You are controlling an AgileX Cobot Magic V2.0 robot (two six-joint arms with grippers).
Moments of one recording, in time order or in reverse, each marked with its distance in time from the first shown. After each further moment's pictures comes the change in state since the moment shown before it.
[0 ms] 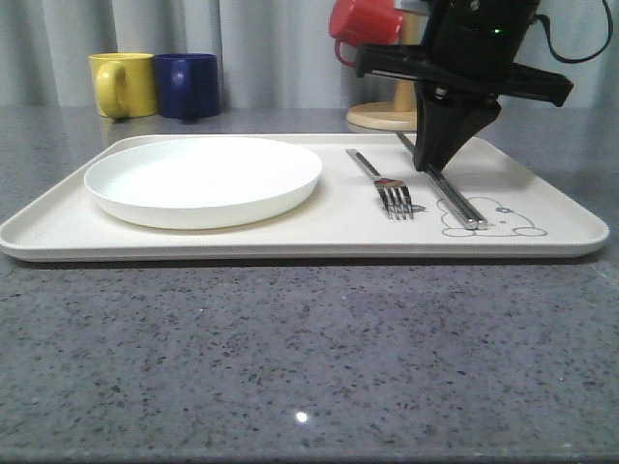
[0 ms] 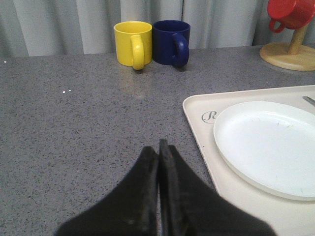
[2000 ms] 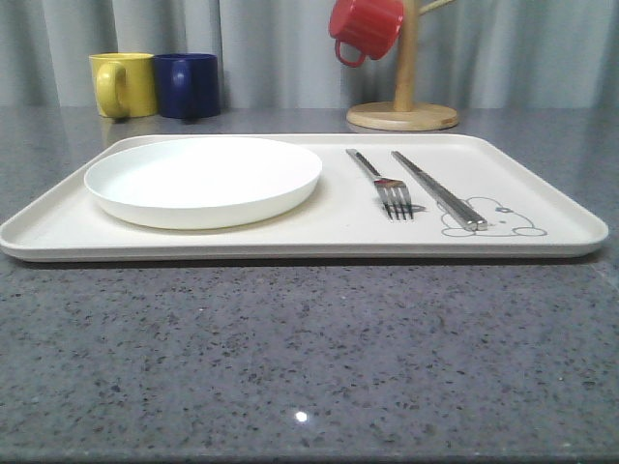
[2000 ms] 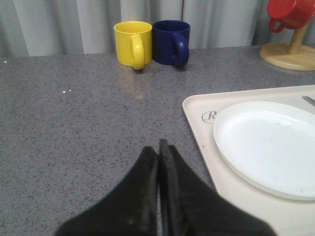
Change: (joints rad) left arm 0.000 0.000 0.000 0.000 -0.002 0.000; right arm -0.606 0.019 0.000 -0.083 0.163 -0.373
